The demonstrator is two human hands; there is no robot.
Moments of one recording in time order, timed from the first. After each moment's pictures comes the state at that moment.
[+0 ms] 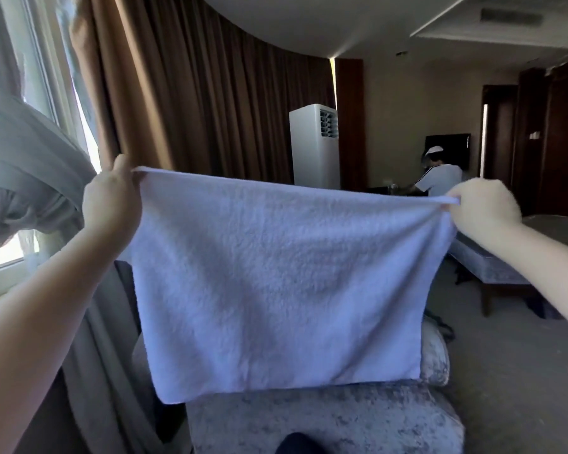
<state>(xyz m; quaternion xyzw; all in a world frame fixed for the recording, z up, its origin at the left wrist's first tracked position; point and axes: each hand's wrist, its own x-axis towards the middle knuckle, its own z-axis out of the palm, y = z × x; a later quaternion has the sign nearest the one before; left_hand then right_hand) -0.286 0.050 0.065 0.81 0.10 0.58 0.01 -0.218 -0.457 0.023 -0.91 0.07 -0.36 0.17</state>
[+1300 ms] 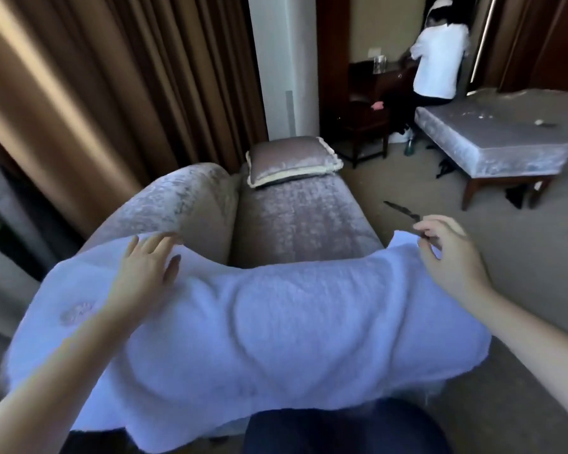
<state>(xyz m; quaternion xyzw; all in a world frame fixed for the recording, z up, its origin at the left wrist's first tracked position) -0.071 0.030 -0.183 0.96 -0.08 0.28 0.03 -0.037 -0.448 -0.220 -0.88 -0.06 -0.31 0.35</state>
